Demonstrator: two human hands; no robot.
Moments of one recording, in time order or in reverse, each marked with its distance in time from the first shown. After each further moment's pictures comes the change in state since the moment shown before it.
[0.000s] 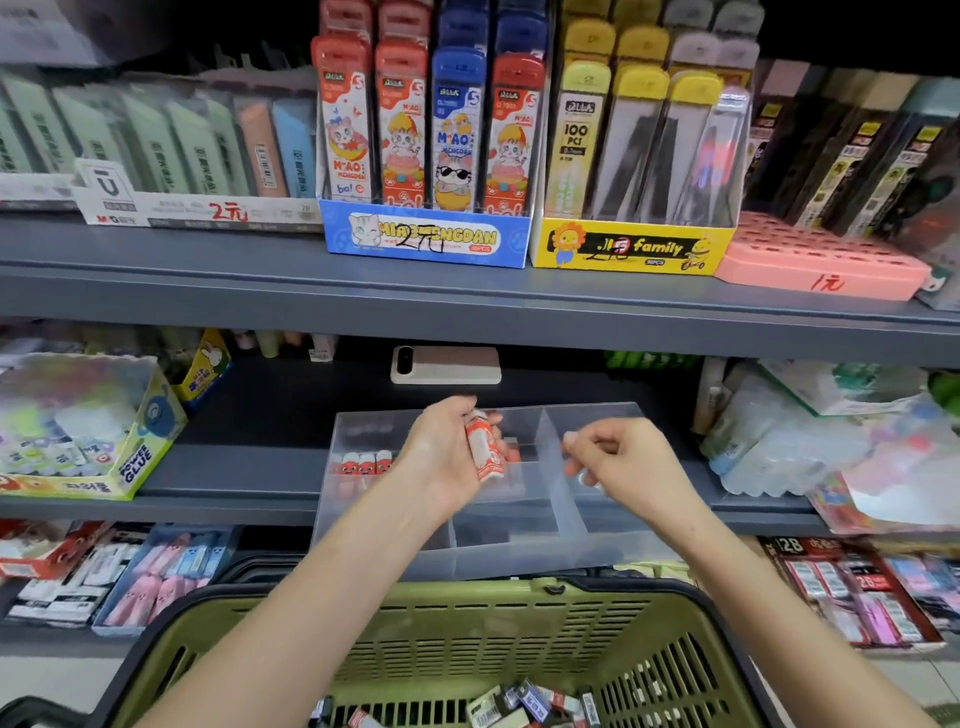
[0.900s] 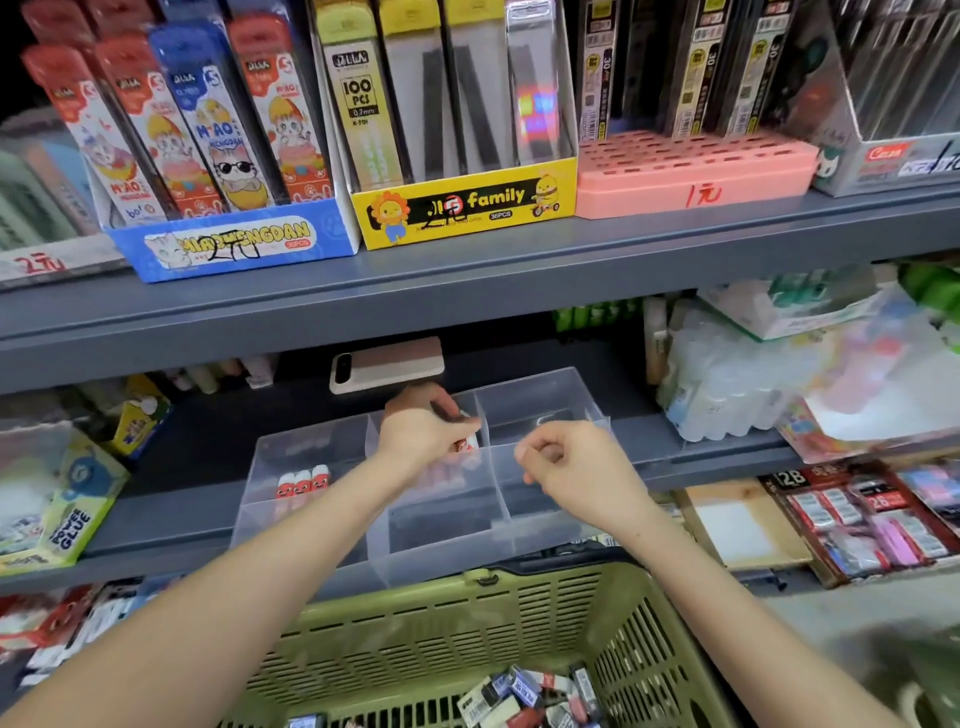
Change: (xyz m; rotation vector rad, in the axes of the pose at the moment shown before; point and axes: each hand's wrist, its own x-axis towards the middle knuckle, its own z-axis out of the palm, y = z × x) left_hand 0.057 -0.031 0.030 1.237 0.243 0.514; right_hand -0.008 0.053 -0.005 0.019 -0.076 -0.004
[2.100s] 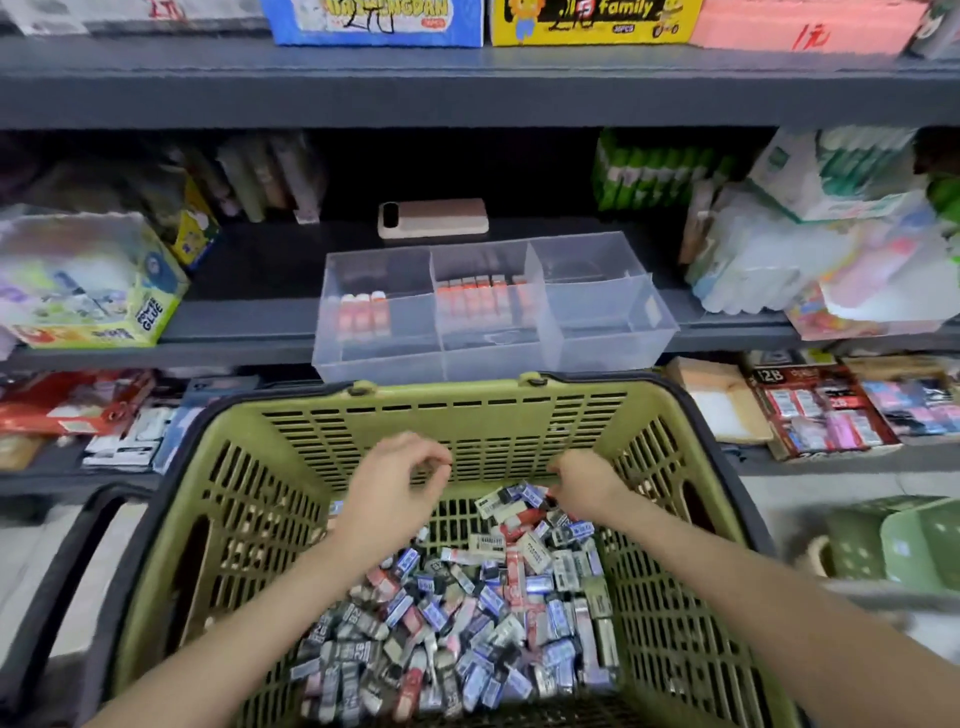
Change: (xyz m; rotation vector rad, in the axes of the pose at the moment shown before) left_hand -0.183 -0.146 -0.039 0.249 -0.060 0.389; right_hand -0.094 0.073 0.104 -0.686 -0.451 0.187
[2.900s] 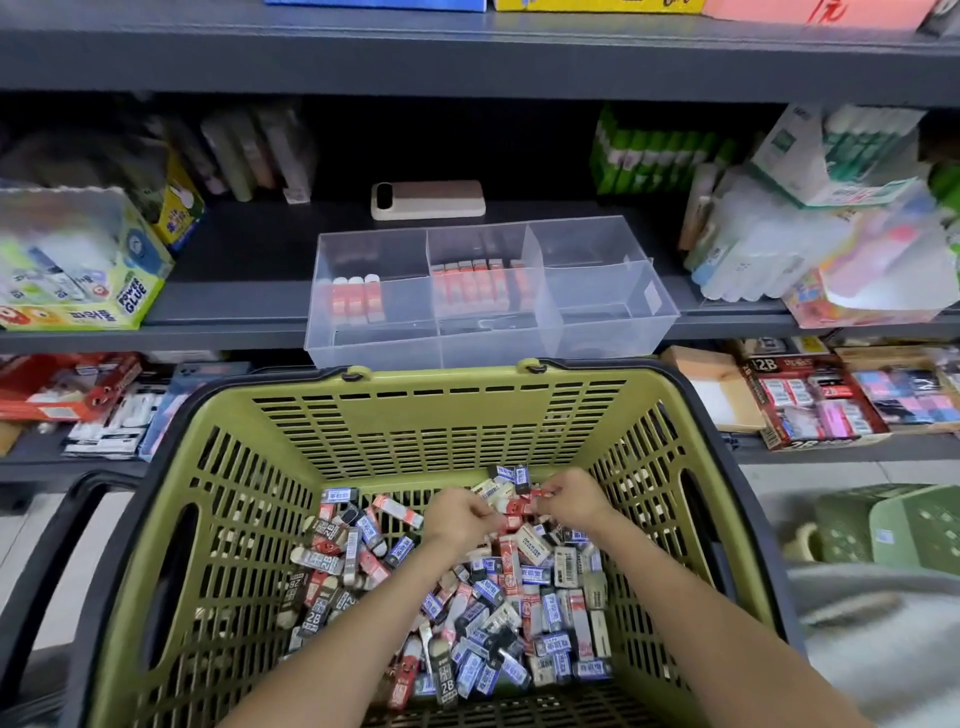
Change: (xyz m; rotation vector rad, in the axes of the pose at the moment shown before) left_hand -0.002 -0.031 0.132 -0.195 -0.367 -0.548; right_hand 0.007 0.013 0.055 0.614 -0.060 0.213
